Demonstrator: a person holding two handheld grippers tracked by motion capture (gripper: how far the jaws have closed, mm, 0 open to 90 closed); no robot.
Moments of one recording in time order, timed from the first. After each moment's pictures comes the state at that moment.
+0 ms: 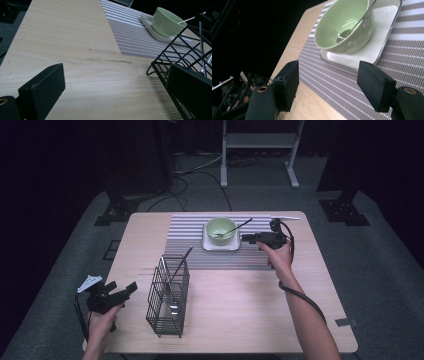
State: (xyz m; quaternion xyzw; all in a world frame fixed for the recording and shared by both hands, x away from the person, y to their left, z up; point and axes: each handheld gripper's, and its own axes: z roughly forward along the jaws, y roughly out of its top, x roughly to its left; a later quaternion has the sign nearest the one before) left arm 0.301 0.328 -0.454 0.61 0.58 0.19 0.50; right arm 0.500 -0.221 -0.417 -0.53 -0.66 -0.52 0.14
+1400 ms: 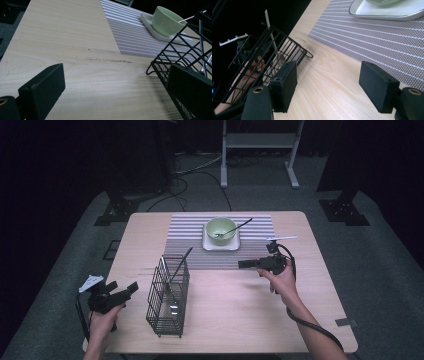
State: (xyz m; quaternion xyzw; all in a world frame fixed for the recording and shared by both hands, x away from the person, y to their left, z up) left arm 0.302 0.326 -0.454 0.61 0.58 0.20 0.50; right arm 0.425 -0.207 -0.428 -0.46 -0.72 -0.50 0.16
